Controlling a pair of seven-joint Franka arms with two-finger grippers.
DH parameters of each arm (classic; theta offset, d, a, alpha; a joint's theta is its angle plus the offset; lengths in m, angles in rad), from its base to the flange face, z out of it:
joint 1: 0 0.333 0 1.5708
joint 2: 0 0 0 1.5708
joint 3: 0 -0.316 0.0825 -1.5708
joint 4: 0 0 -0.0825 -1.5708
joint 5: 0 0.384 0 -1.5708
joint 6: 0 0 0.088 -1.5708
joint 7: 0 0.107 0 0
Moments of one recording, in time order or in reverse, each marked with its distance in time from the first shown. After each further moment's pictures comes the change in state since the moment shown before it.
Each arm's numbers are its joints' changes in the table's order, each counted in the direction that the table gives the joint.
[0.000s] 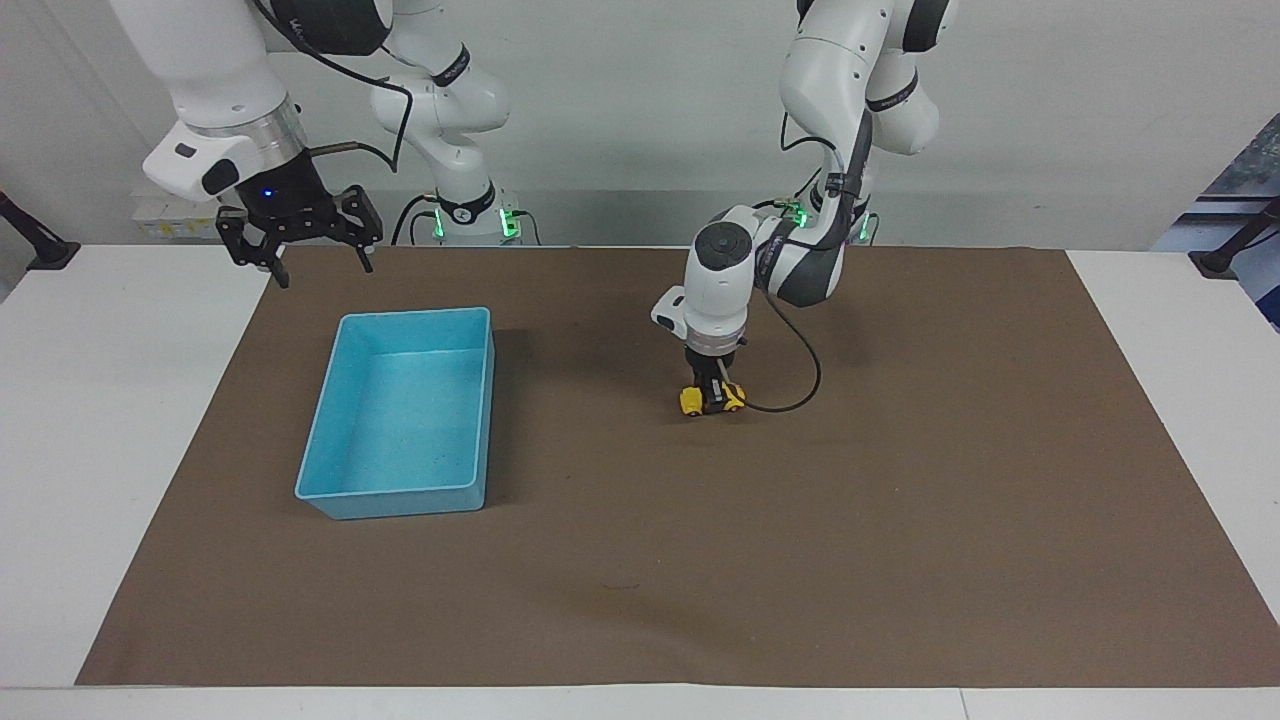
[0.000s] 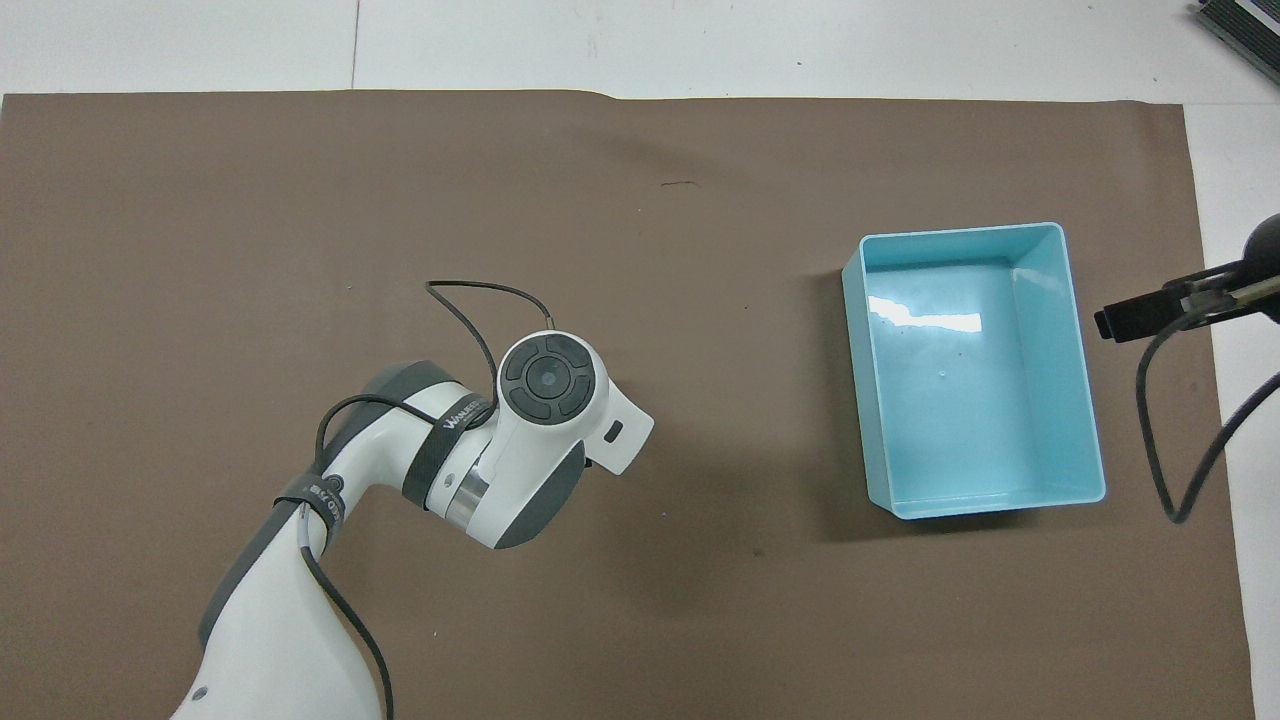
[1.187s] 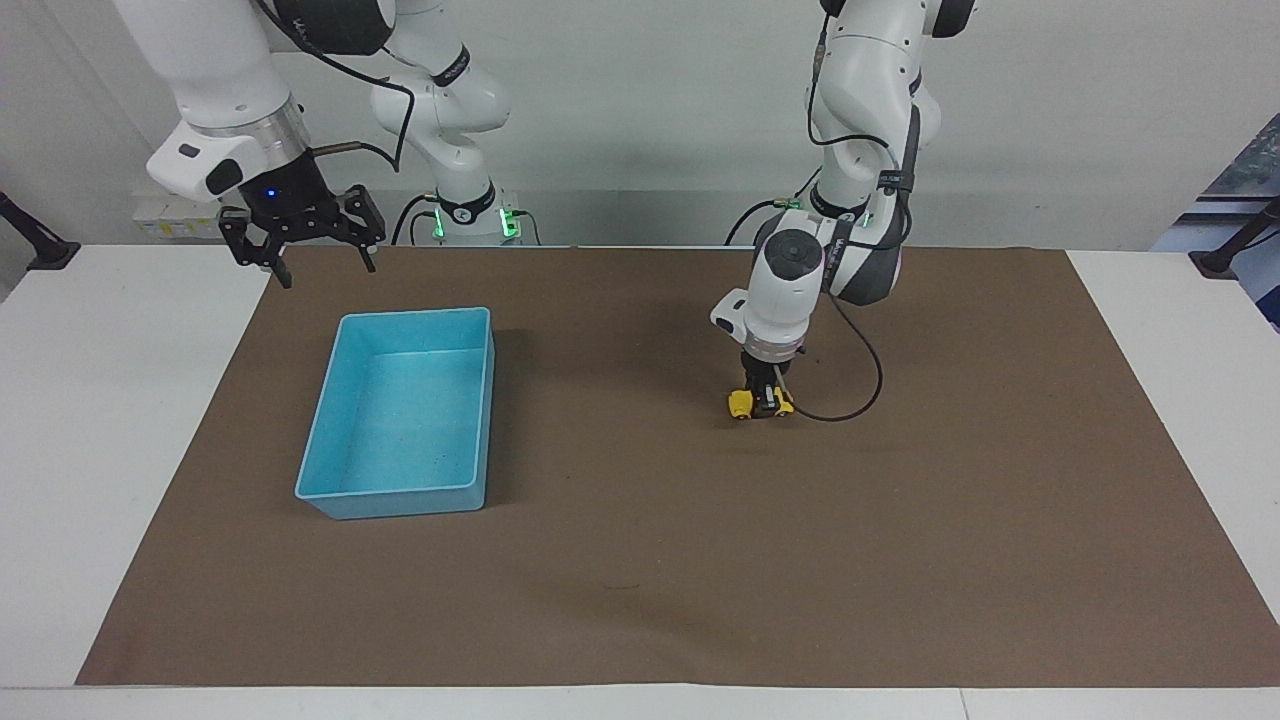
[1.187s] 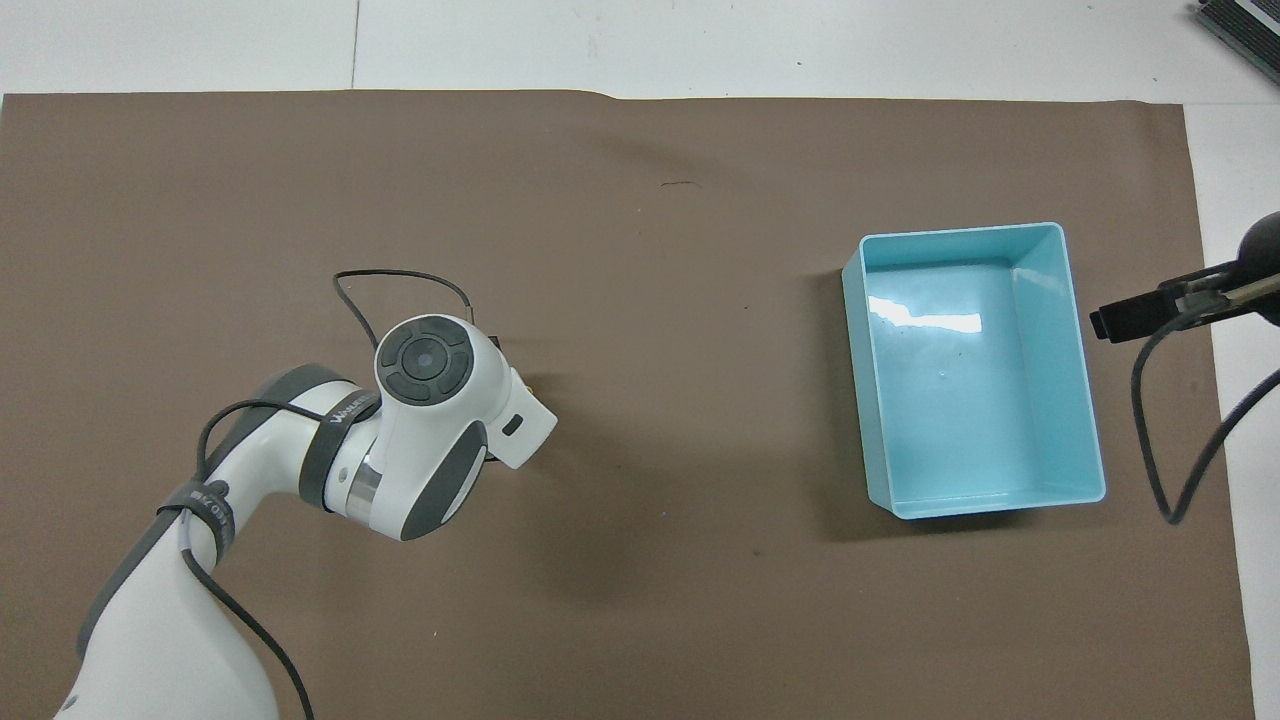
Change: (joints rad) left arm 0.145 0.104 -0.007 -0.153 -0.001 -0.035 0.261; right arm 0.001 0.000 -0.007 0.000 0.000 0.000 0.000
